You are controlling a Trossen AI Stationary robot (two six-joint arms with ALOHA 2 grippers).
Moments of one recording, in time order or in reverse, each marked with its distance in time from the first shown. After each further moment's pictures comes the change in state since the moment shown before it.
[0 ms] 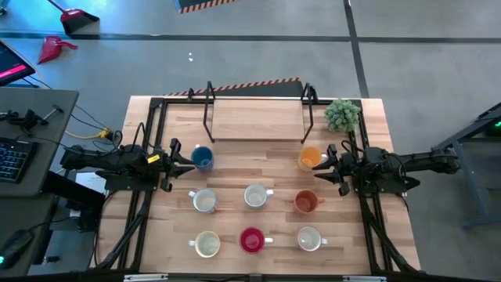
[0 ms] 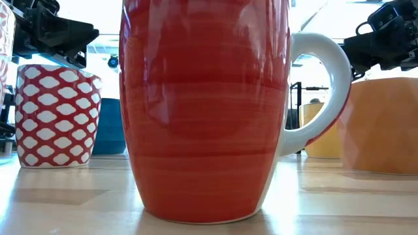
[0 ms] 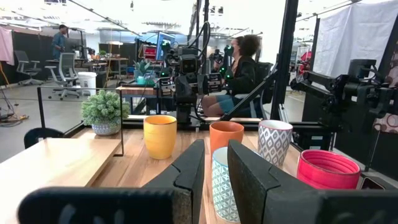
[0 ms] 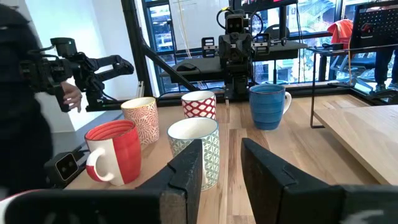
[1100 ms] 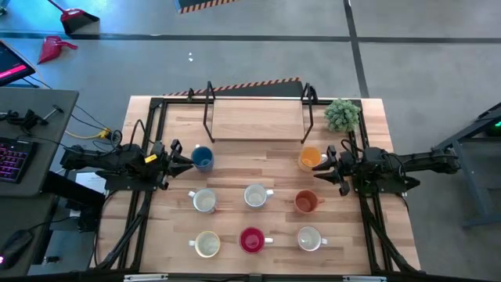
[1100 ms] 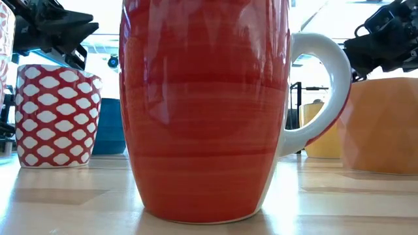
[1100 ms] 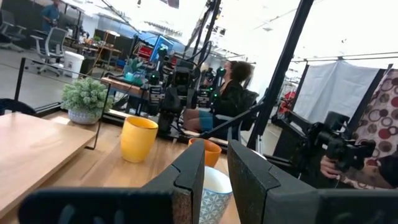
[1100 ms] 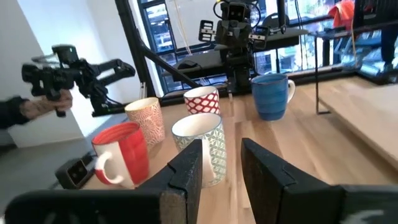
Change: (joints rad) left arm 0.000 0.000 0.000 0.061 0.000 -0.263; right arm 0.000 0.000 0.000 -0.019 -0.001 0.112
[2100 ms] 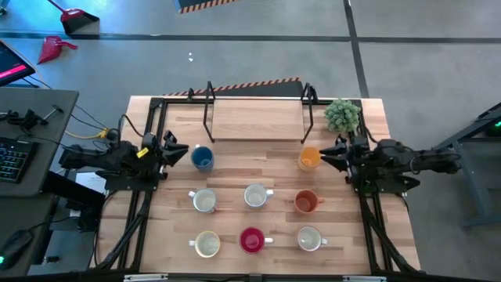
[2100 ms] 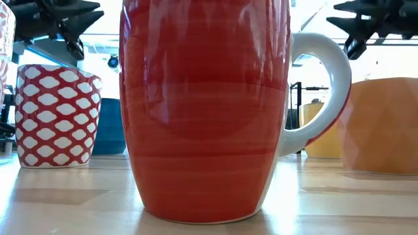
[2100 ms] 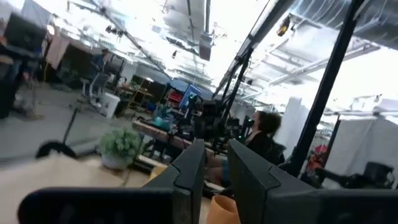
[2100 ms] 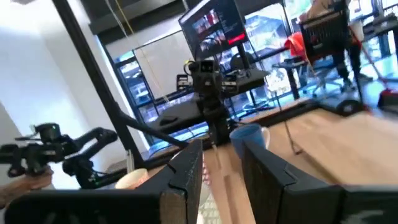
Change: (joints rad) left arm 0.002 0.032 0.037 0.177 -0.196 0.029; right arm 0.000 0.015 0.212 -0.065 0.186 0.106
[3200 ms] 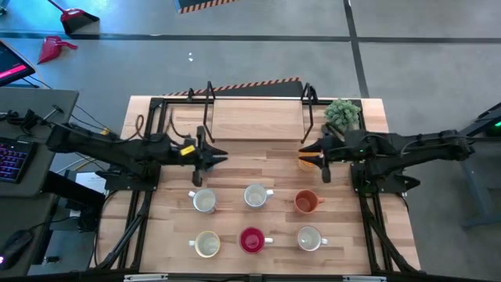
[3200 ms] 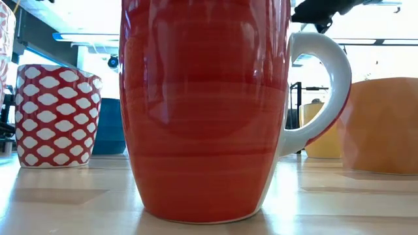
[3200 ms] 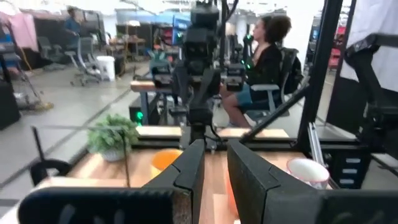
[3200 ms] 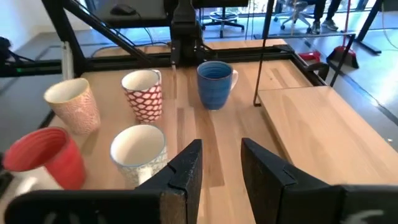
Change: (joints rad) left arm 0.002 0.920 0.560 0.019 0.124 0.249; right arm 0.000 0.650 0.501 -0.327 0.036 -0.267
